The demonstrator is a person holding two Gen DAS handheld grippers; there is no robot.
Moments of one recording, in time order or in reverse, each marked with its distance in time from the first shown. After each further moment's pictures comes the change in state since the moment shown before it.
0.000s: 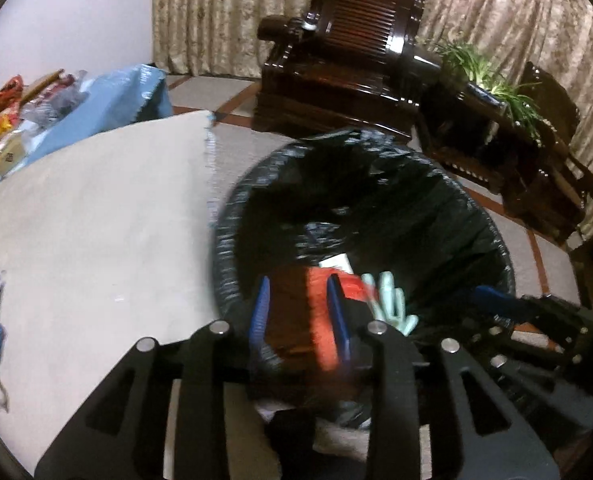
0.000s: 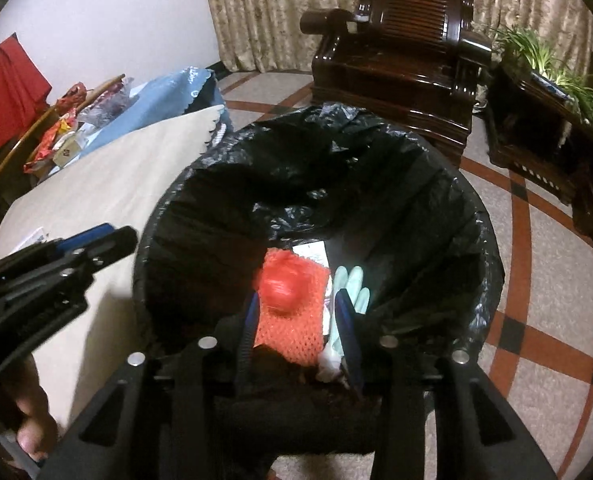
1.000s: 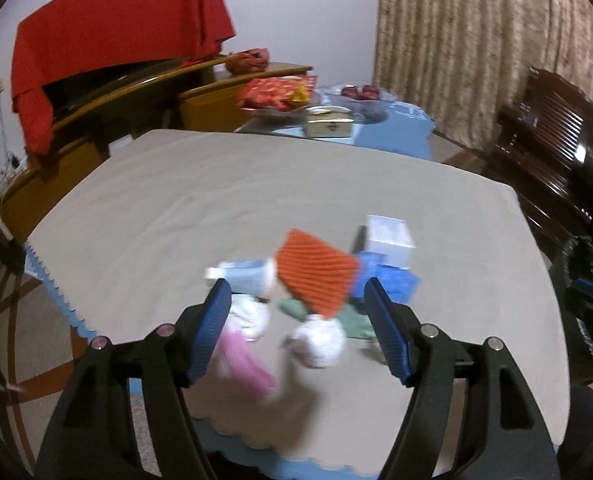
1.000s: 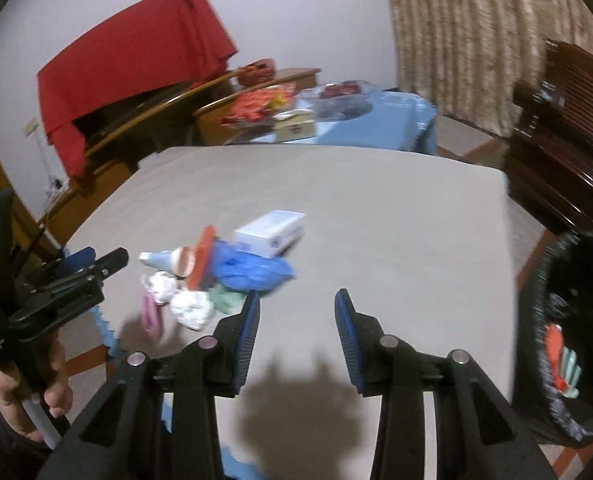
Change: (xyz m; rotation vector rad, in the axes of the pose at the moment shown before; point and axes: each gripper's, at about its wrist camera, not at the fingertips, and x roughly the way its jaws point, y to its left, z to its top) left arm -0.247 0.369 -0.125 -0.399 -0.162 0.538; right arm -0.057 0.366 -0.028 -0.369 -0.078 0.417
